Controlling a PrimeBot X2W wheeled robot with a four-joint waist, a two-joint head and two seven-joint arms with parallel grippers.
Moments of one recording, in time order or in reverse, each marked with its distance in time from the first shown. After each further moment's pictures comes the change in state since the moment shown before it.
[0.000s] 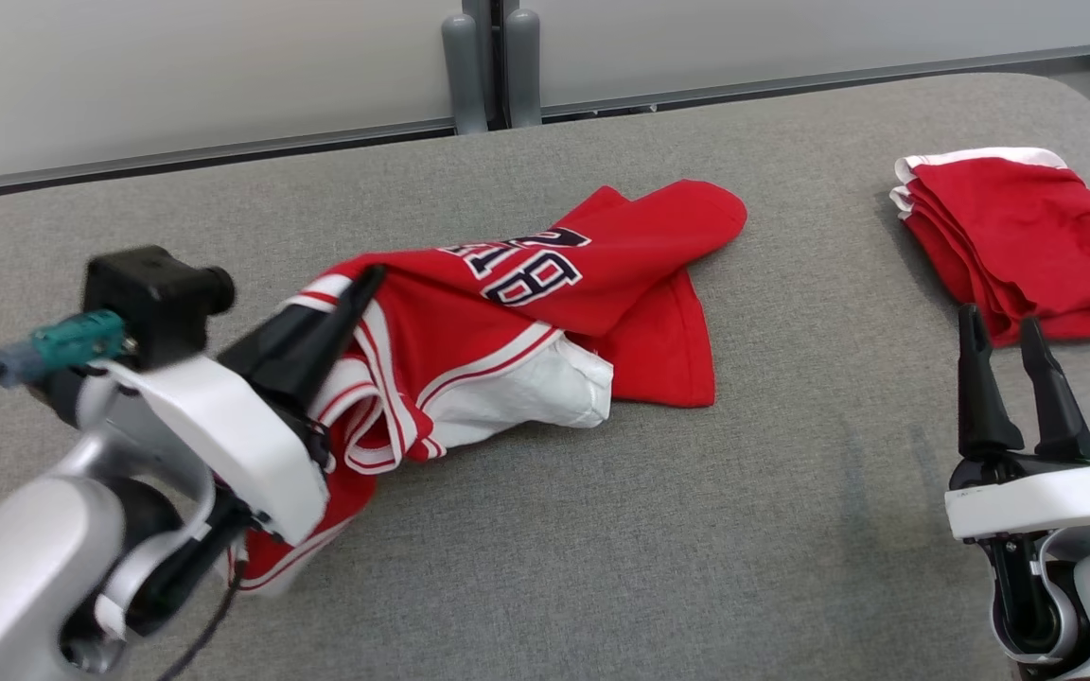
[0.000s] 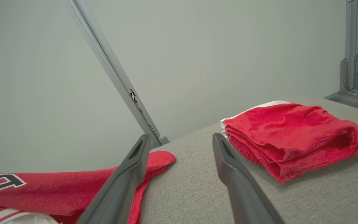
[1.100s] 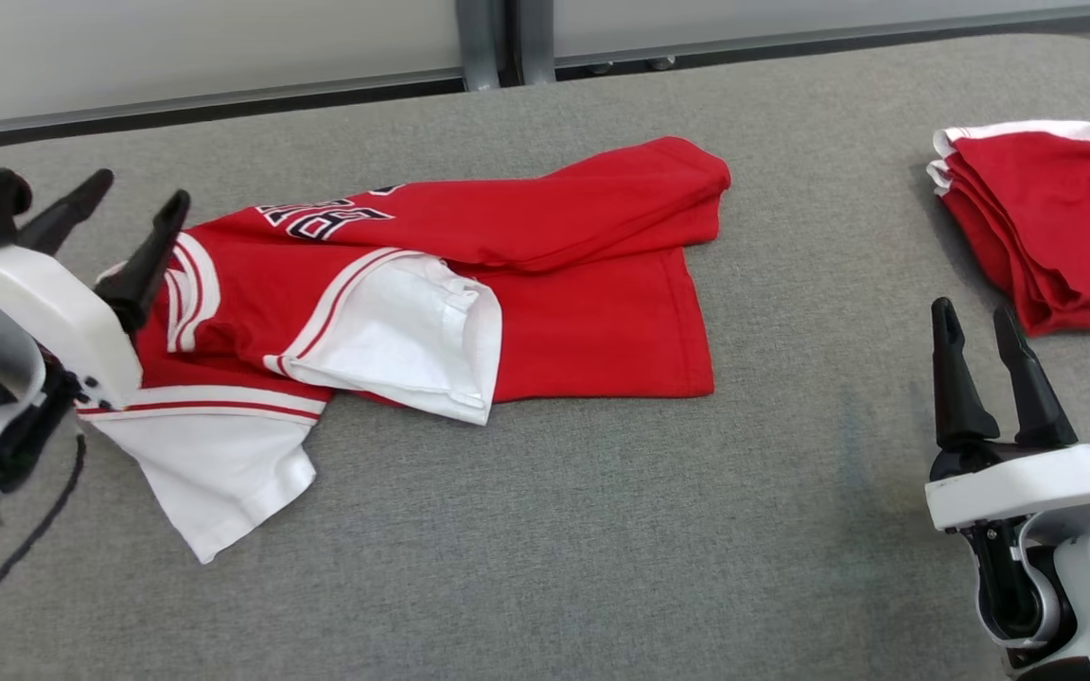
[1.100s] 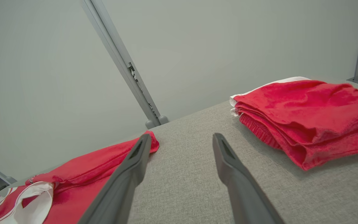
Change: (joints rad) left arm -0.277 0.016 -0.048 0.782 -0.020 -0.327 -0.185; right arm -0.060 -0.020 0.053 0.065 -0.002 0.000 0.000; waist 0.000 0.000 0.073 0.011
